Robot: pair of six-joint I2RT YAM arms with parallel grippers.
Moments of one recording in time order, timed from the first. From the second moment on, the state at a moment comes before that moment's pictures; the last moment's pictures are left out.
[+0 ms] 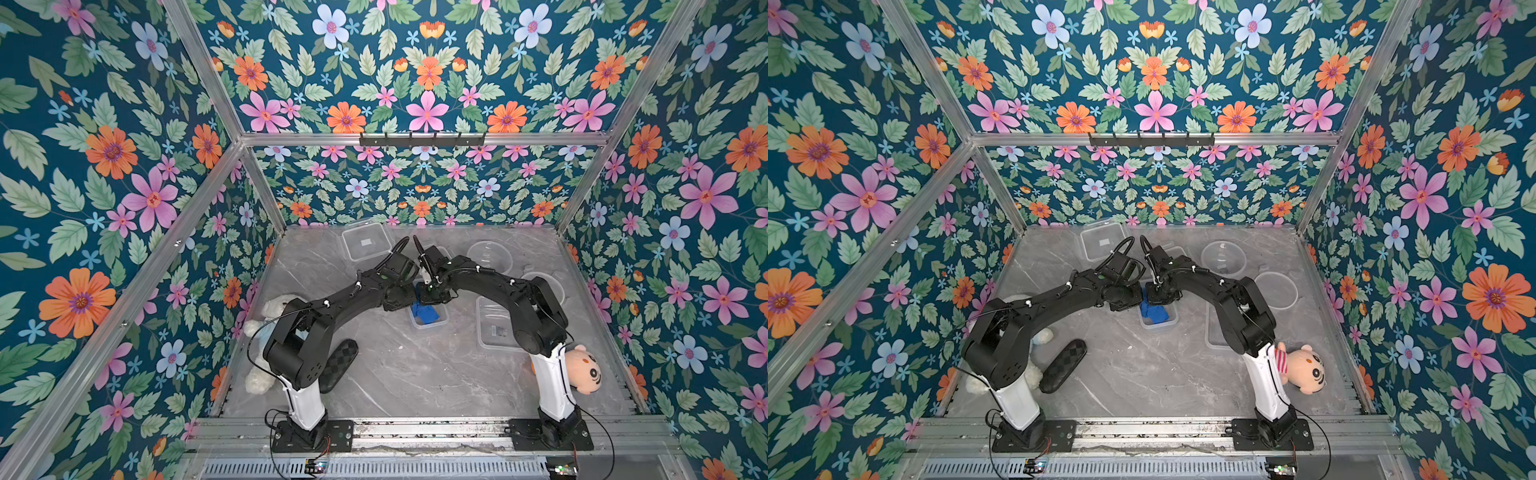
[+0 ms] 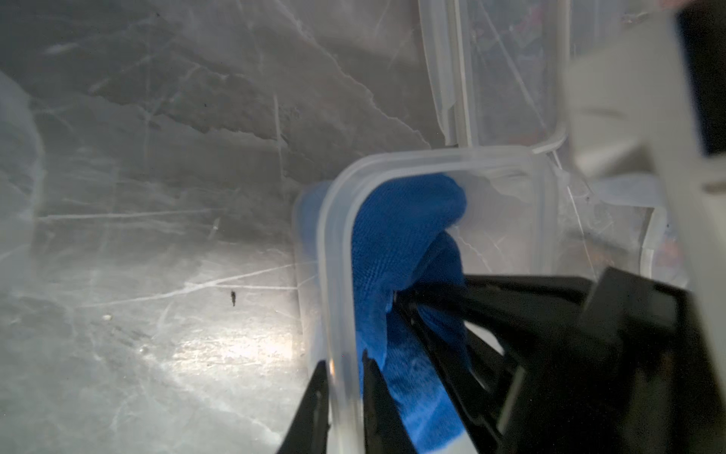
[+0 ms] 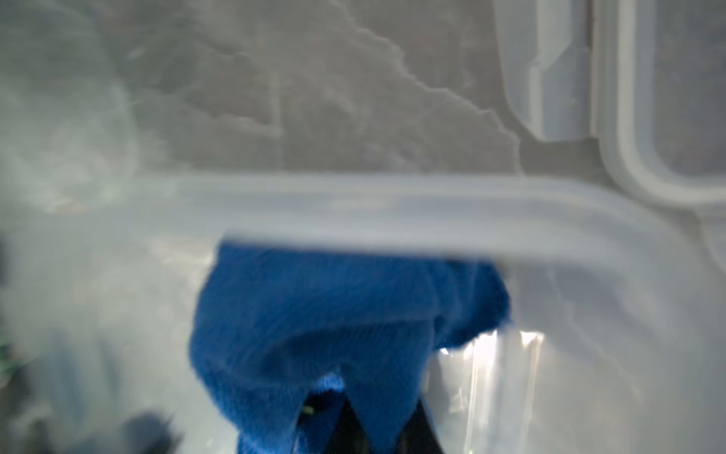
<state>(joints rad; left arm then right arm) -0.65 1.78 1.25 -0.52 0.08 -0.81 0.63 2.19 1.71 -0.76 -0.15 0.45</state>
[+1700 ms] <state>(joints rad) -0.57 1.72 1.35 -0.58 0.03 -0.80 0.50 1.44 1.18 -0.61 -0.48 0.51</state>
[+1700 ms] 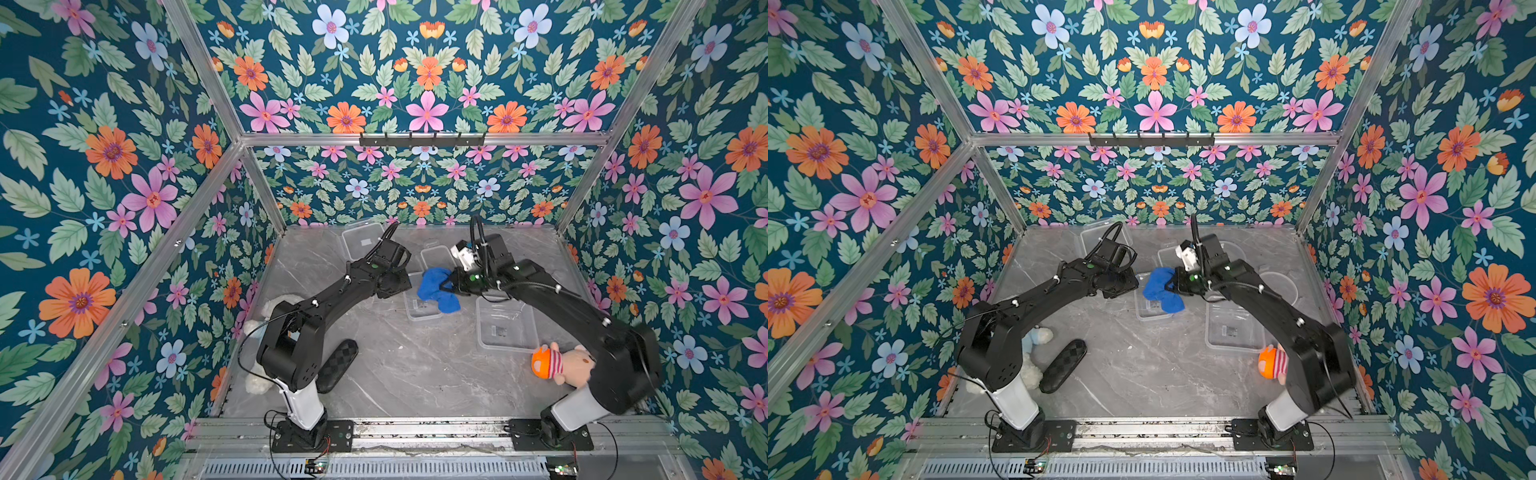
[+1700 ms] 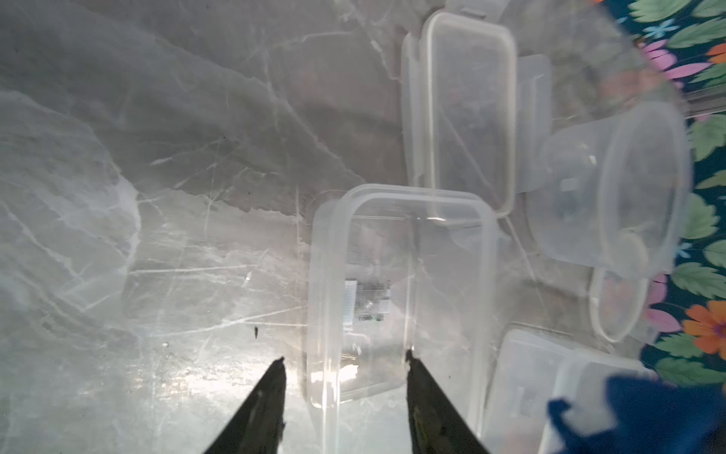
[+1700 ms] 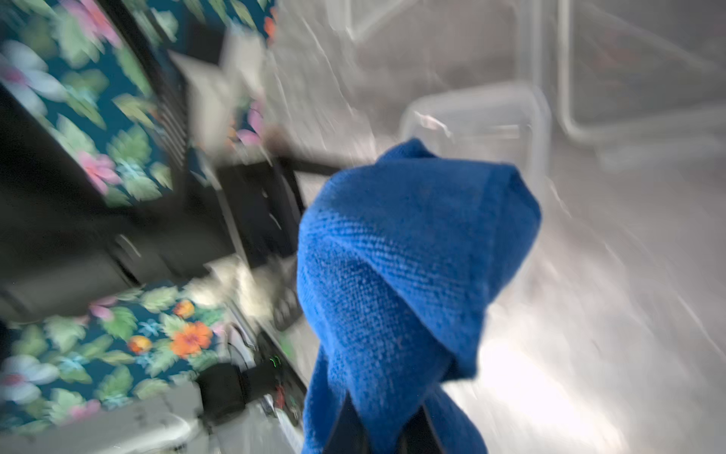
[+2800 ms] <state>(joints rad) -0.40 1.17 1.01 -0.52 -0.13 -0.76 0.88 0.82 0.91 -0.96 0.28 0.54</state>
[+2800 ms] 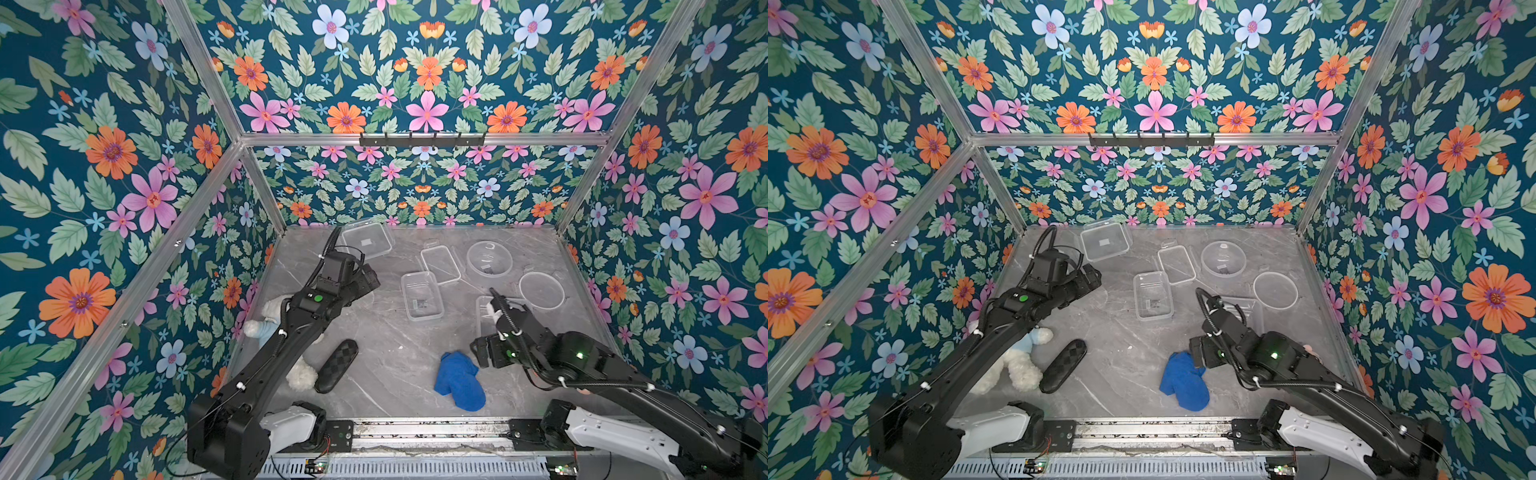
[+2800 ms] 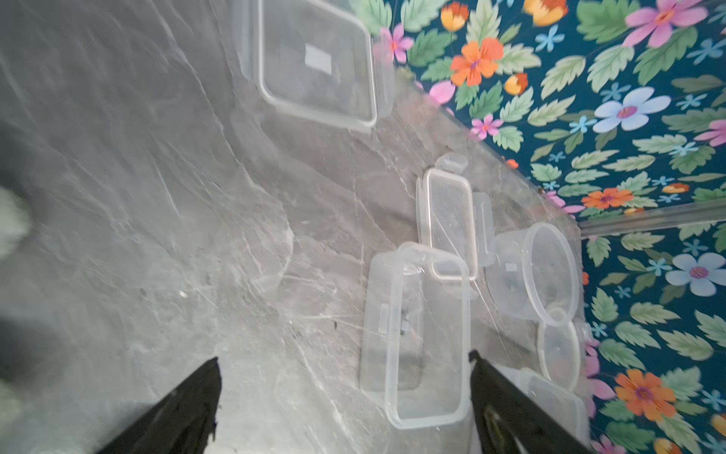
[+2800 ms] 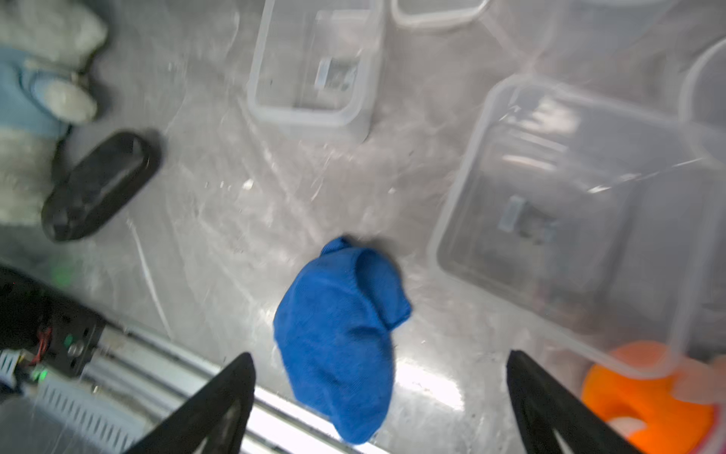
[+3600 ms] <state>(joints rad) -0.28 1.64 0.69 0.47 -0.69 -0.04 0.10 1.38 0.43 0.36 0.44 0.14</state>
